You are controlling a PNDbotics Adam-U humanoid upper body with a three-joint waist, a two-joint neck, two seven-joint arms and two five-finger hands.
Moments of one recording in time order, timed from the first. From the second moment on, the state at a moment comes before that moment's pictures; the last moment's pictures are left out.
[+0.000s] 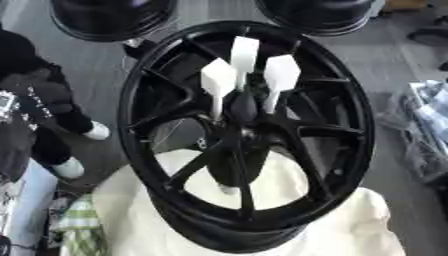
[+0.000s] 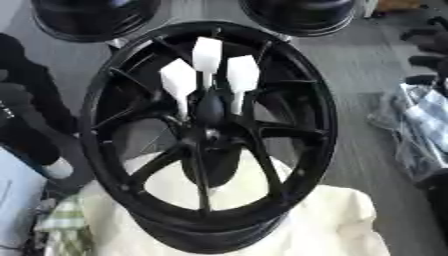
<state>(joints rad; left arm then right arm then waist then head) -0.23 0.28 0.02 -1.74 0.20 0.00 -0.17 0.00 -0.64 -0.24 -1.92 -0.35 -0.23 0.14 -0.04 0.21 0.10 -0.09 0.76</state>
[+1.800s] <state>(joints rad) -0.22 0.31 -0.02 -1.71 0.21 0.02 -0.20 -0.73 -0.90 0.14 -1.16 0.04 -0.56 0.58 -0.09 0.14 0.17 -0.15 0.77</state>
